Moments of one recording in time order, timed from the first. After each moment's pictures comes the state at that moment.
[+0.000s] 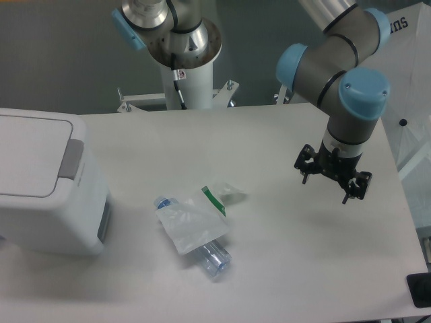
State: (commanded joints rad) arm 2.73 -1.99 -1.52 -1.09 1.50 1.31
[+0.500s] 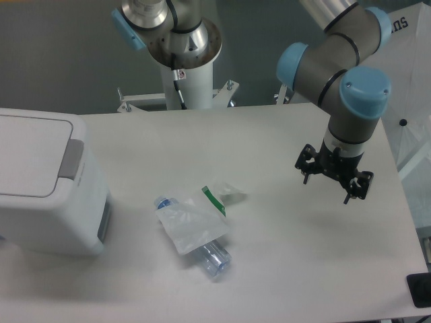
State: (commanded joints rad) arm 2.73 -1.98 -1.48 -1.17 1.49 1.28
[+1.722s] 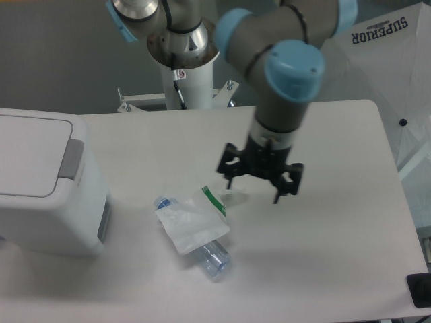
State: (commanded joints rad) arm 2.42 -1.85 -1.39 -1.28 1.30 0.62
